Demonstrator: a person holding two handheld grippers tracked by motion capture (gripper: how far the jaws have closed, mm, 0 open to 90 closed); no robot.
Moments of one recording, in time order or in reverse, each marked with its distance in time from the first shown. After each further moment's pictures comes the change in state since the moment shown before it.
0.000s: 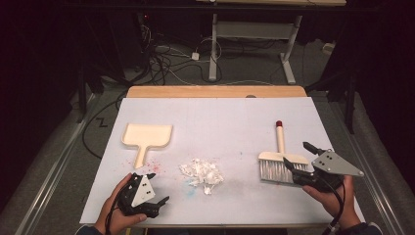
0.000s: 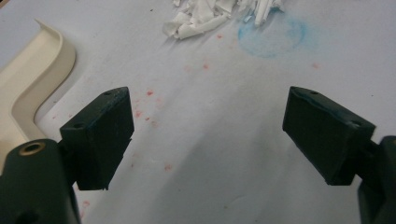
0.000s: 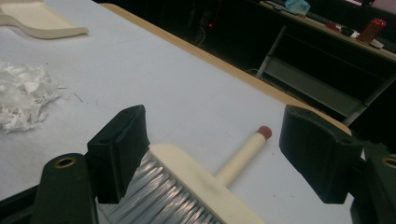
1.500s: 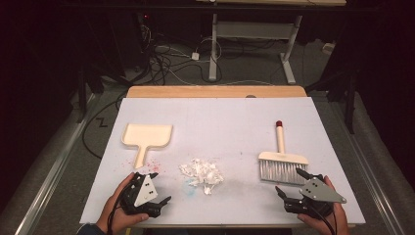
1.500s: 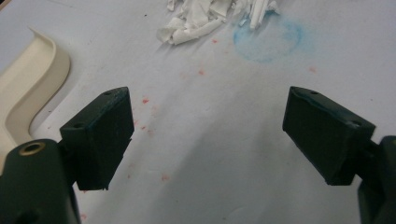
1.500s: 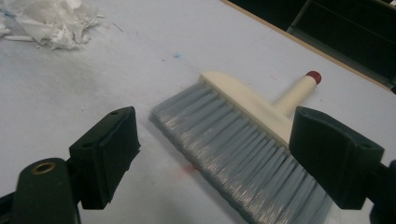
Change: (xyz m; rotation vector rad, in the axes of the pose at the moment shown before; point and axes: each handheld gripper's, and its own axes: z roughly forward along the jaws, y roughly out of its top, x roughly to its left) left arm -0.002 0.004 0.004 0.002 -0.007 0.029; right arm 0.043 -0.051 -0.007 0.106 0.053 -0.040
